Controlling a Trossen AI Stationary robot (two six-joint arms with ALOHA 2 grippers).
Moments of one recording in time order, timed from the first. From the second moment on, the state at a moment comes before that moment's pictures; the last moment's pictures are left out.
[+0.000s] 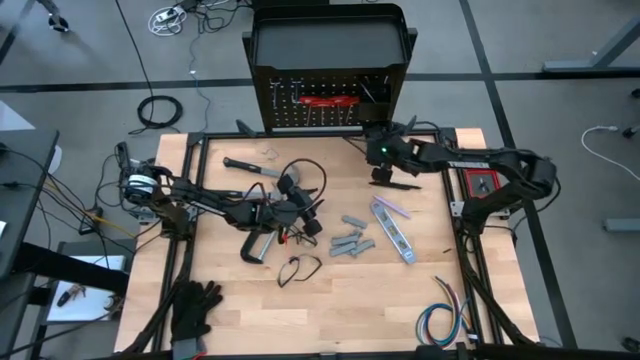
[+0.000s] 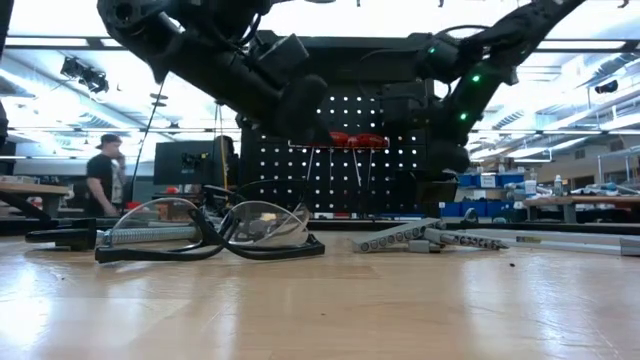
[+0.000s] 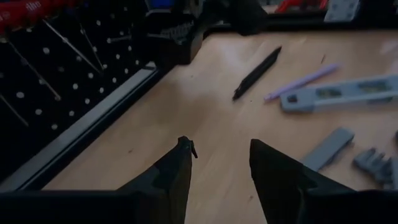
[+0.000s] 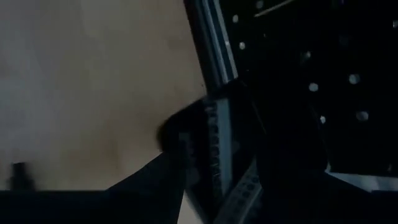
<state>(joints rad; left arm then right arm) -0.08 1.66 0.80 0.44 -0.69 -0.06 -0.50 1.41 0.82 -0.25 0.49 -0.50</state>
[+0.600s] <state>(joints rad) -0.08 1.66 0.75 0.52 -0.69 -0.06 -0.59 1.47 0.83 -0.22 0.39 -0.58</state>
